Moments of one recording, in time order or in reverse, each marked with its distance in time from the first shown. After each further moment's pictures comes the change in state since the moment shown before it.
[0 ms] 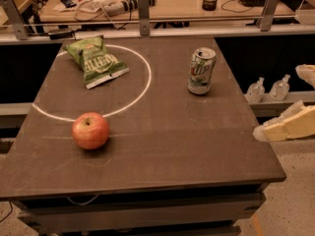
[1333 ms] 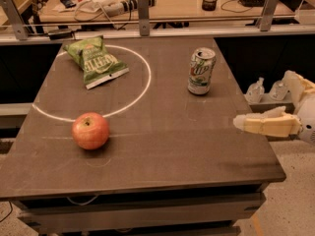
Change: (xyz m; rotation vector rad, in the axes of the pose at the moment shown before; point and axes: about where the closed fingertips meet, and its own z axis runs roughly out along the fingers) arm -0.009 -0.010 0.036 0.073 -0.492 0.149
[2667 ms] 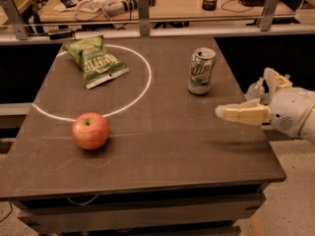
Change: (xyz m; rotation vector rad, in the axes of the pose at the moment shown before) arm 0.016 -0.016 0.049 0.011 -0.026 0.013
